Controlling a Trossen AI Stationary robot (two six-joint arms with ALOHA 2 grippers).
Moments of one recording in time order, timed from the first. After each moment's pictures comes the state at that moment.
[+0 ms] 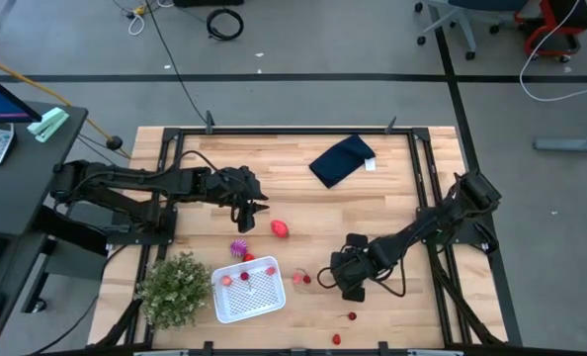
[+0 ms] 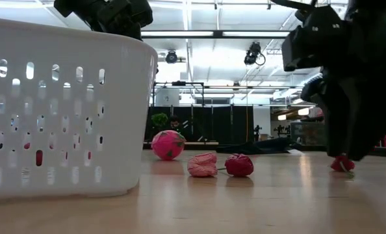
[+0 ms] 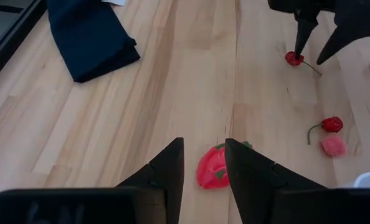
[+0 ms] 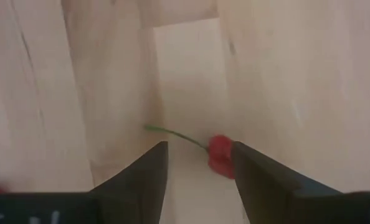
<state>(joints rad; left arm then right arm) 0.05 1.24 0.84 -0.26 -0.07 -0.09 0.50 1.75 1.01 -0.56 0.15 0.65</state>
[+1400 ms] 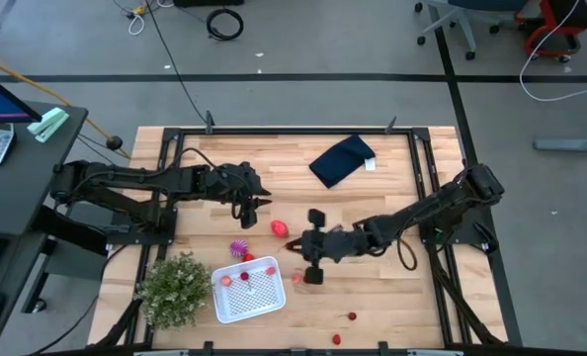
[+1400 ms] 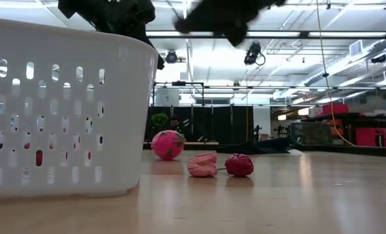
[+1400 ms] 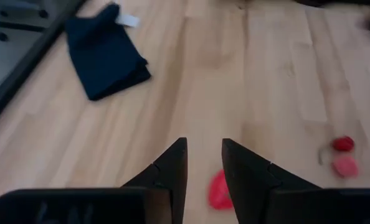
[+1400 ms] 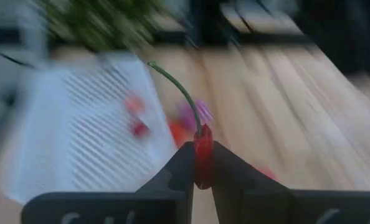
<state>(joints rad) 0.08 1.24 0.84 -0.19 -0.09 -0.07 0.34 1.70 1.08 0.16 0.35 0.16</state>
